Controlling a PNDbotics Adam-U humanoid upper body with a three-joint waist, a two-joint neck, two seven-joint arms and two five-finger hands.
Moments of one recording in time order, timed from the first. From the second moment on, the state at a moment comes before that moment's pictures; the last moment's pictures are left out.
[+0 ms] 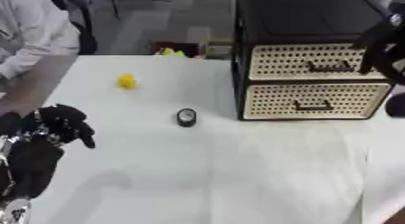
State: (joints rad) left arm -0.07 0.17 0.13 -1.98 0.45 -0.18 -0.56; right arm -0.52 -0.54 0.00 -1.98 -0.01 0.02 0.17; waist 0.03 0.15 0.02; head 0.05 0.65
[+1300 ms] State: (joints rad) left arm -0.22 0.30 0.07 -1.98 0.63 -0.39 -0.54; right arm -0.57 -0.28 0.04 -1.98 0.28 -0.19 -0.47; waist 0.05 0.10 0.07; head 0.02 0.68
